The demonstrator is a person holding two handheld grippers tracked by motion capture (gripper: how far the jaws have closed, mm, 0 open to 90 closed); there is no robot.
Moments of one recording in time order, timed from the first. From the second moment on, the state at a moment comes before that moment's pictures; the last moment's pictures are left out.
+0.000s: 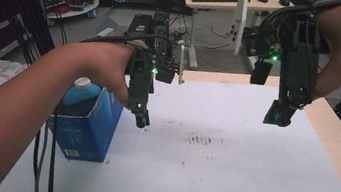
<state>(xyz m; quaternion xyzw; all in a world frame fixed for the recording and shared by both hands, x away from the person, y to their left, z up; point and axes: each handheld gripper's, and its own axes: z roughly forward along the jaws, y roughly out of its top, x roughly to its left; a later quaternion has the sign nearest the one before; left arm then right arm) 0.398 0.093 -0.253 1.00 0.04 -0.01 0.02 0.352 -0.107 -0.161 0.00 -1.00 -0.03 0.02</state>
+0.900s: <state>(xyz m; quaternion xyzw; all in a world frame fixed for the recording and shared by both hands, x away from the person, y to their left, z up) 0.399 0.097 -0.253 1.00 0.05 -0.01 0.02 0.354 -0.104 -0.163 0.01 -1.00 -0.02 0.02</state>
